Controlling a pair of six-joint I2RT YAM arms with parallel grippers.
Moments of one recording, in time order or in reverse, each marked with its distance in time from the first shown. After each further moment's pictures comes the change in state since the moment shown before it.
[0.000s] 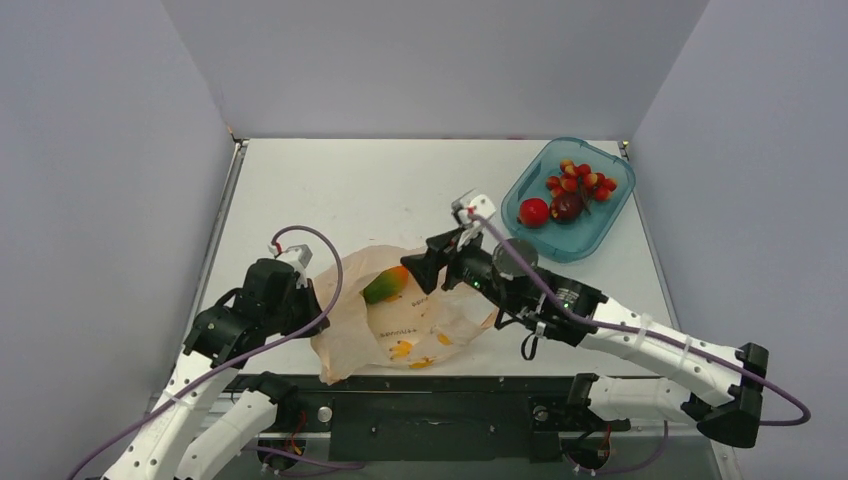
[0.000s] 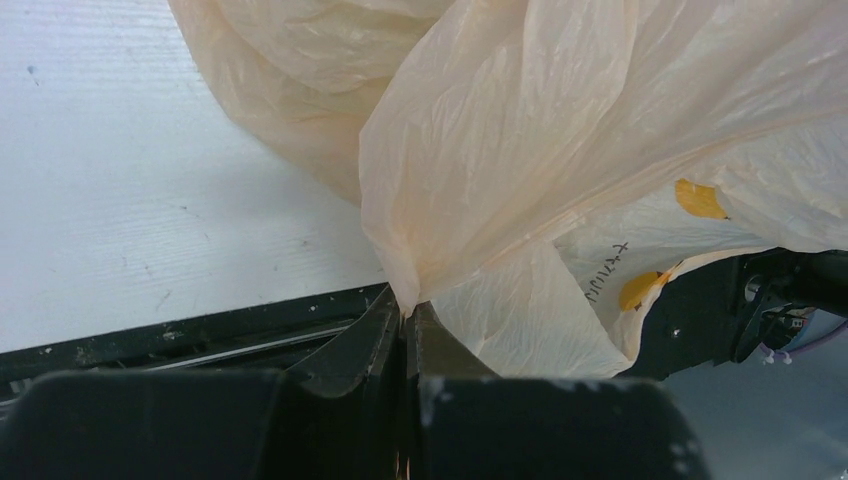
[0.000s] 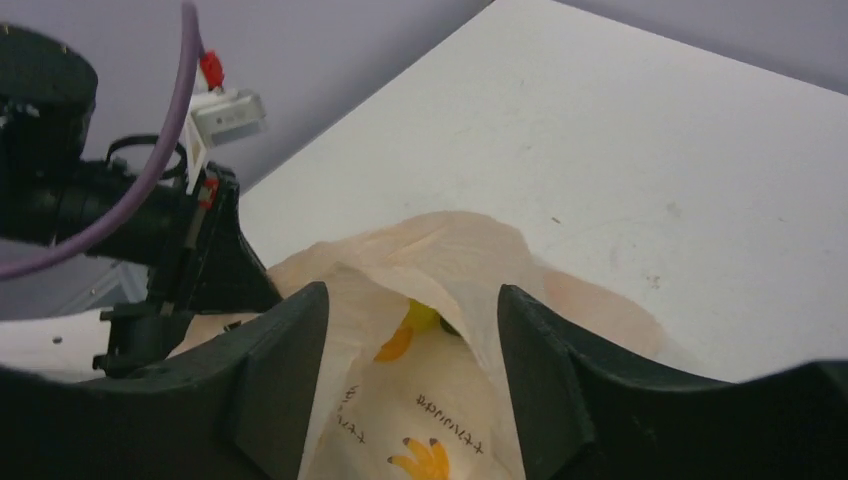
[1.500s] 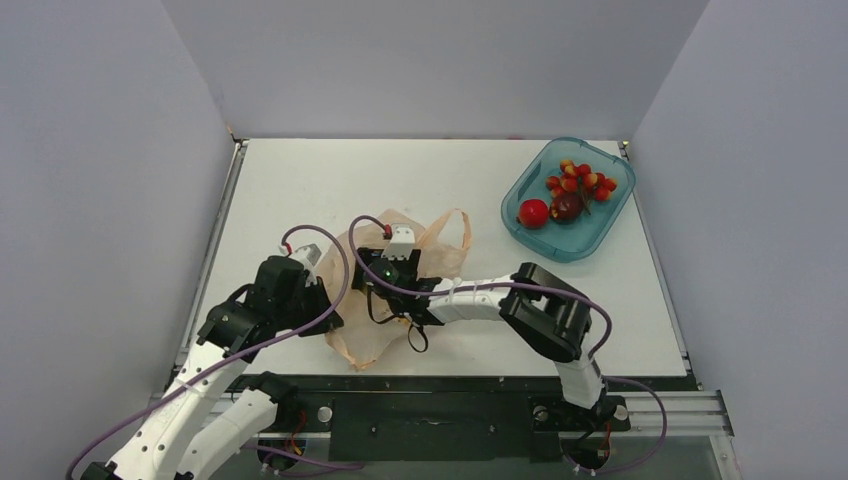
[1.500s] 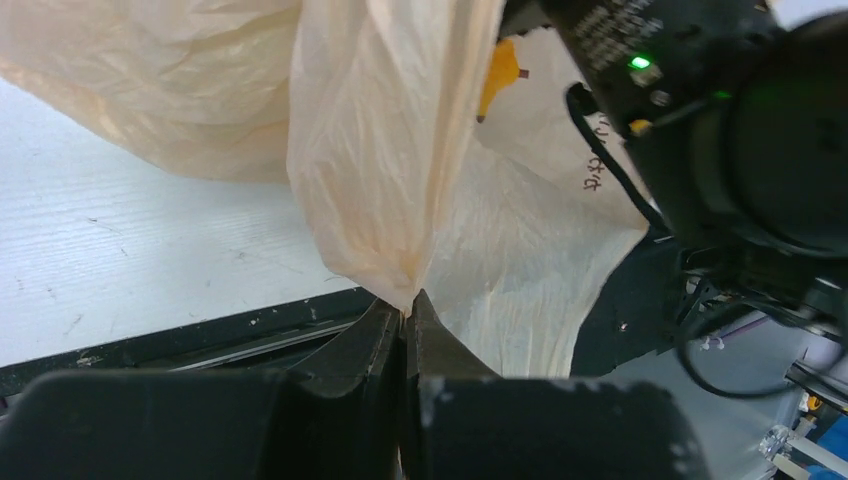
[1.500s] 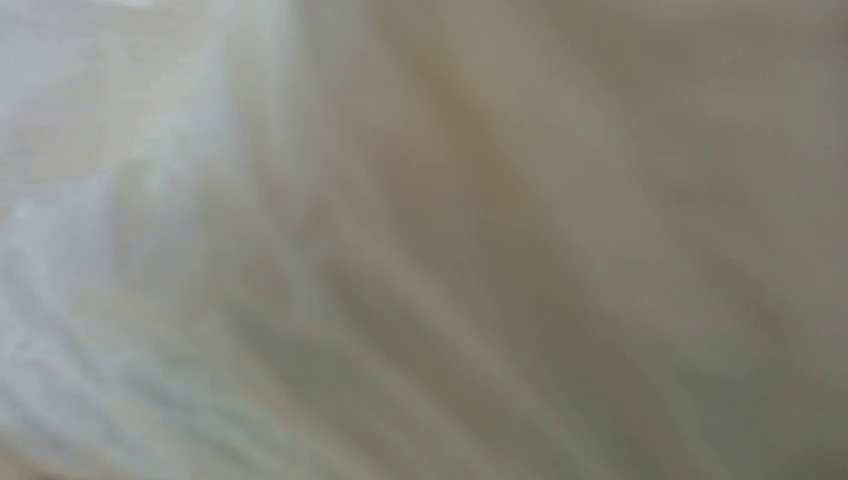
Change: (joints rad) left arm -0.014 0.022 -0.069 0.089 0.079 -0.099; right arm 0.076 0.888 0.096 0.316 0.435 0.470
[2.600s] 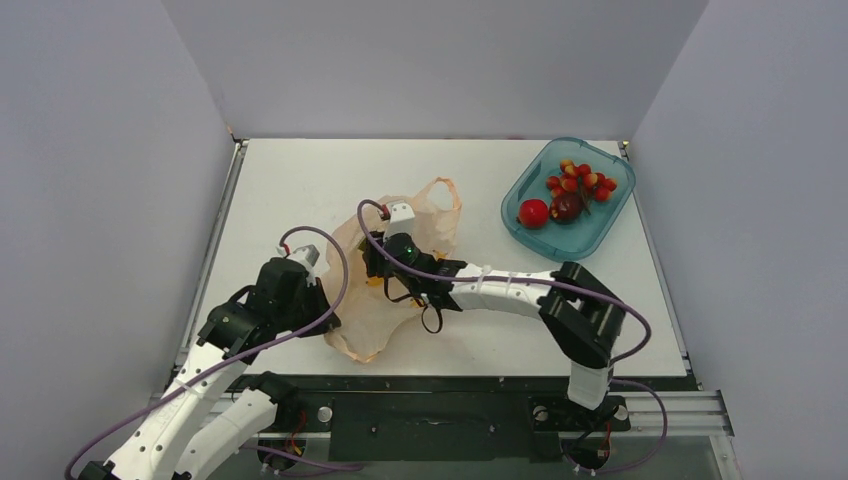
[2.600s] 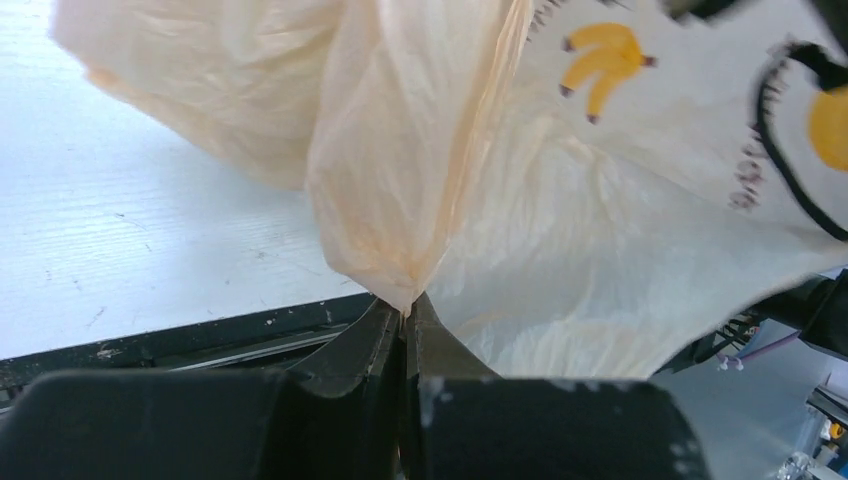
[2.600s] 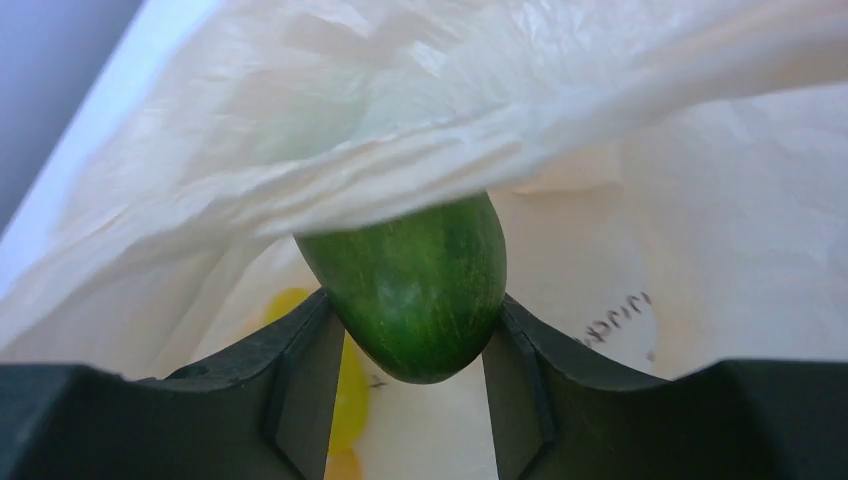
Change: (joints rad) left arm -0.025 -0.005 -0.002 -0.008 -0.053 -0.017; right arm -0.070 -0.052 0.050 -0.018 -0.213 -0.264
